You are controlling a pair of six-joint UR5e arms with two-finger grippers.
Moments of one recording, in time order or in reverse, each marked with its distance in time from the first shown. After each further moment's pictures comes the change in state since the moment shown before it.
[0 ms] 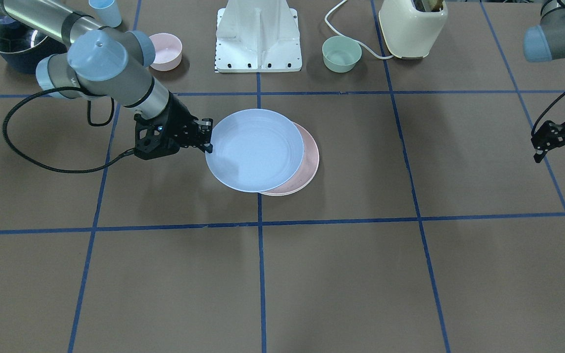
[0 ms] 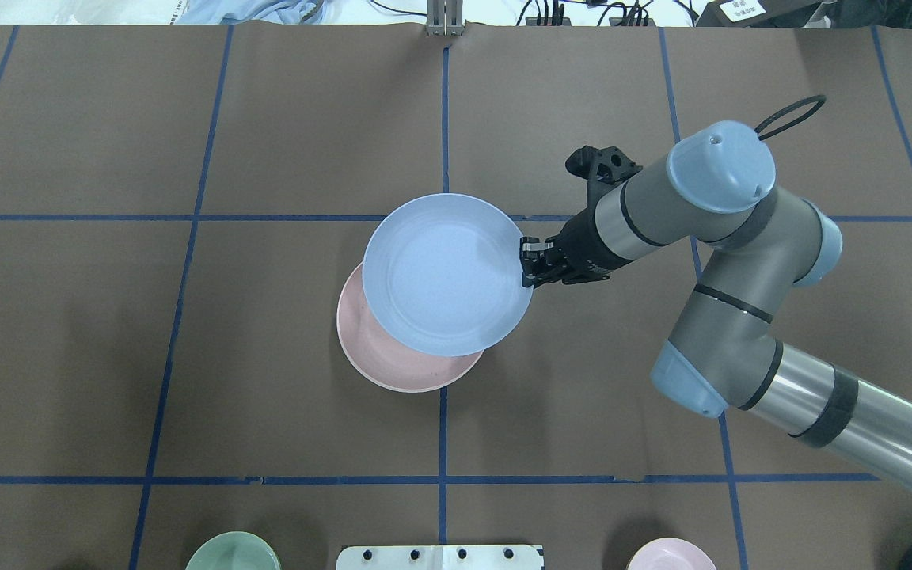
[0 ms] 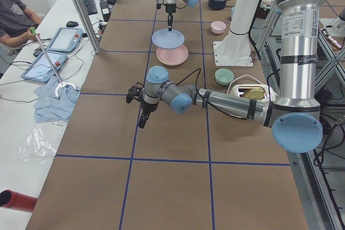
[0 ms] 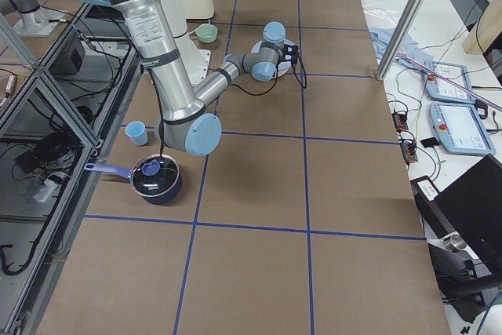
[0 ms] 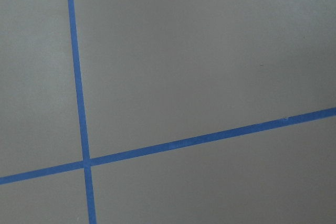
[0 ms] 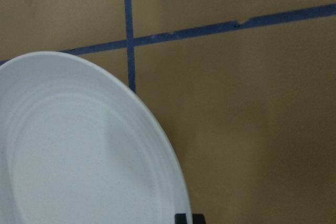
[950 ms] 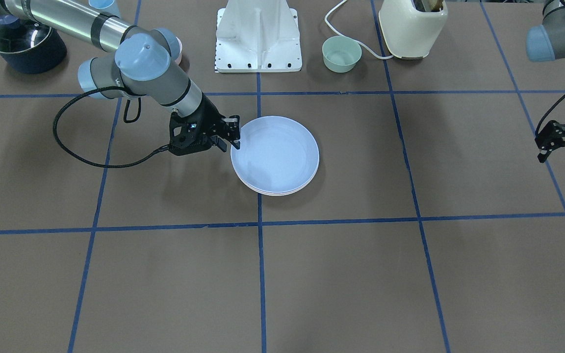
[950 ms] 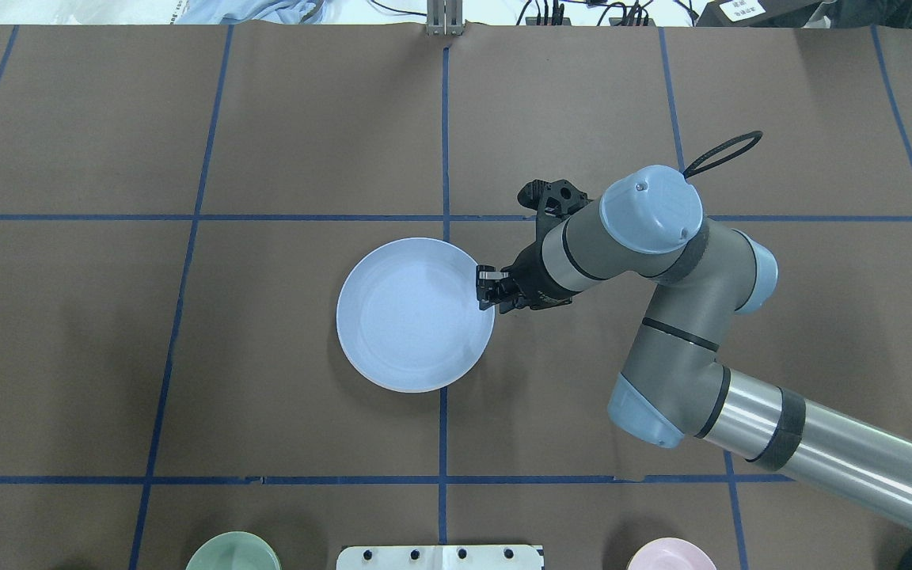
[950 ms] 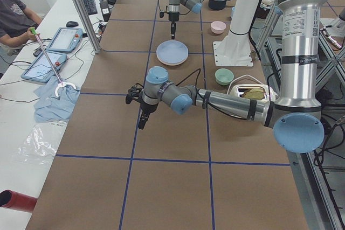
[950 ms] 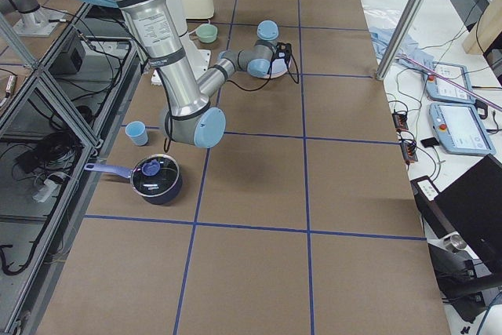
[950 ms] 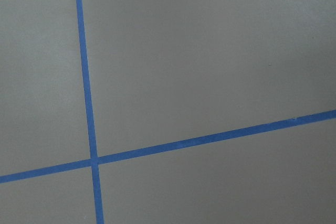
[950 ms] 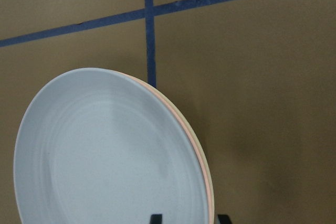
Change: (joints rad) left arm -0.013 0.003 0.001 0.001 0.000 0.001; right arm -0.046 0.055 -0.049 0.000 -0.061 0.044
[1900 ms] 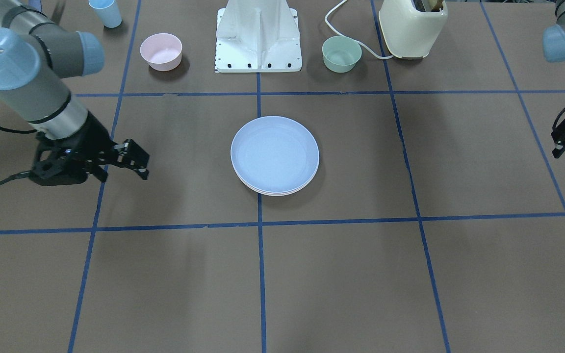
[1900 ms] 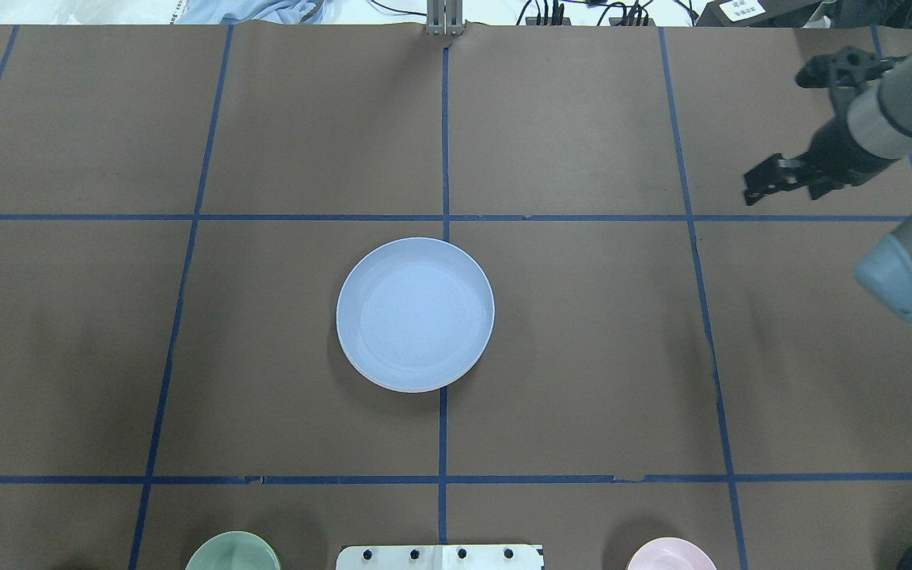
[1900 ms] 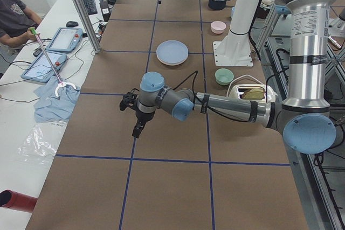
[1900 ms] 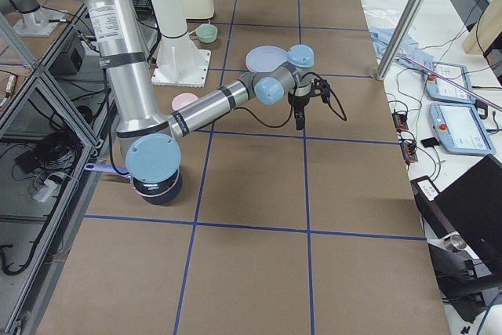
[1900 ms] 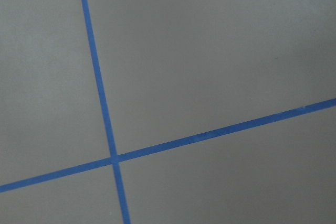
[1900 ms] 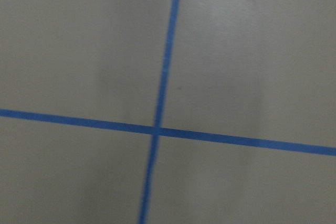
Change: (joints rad) left arm -0.192 0.000 0.031 0.103 -0.100 0.342; right arm 0.494 -0.351 0.165 -0.394 0.127 -0.833
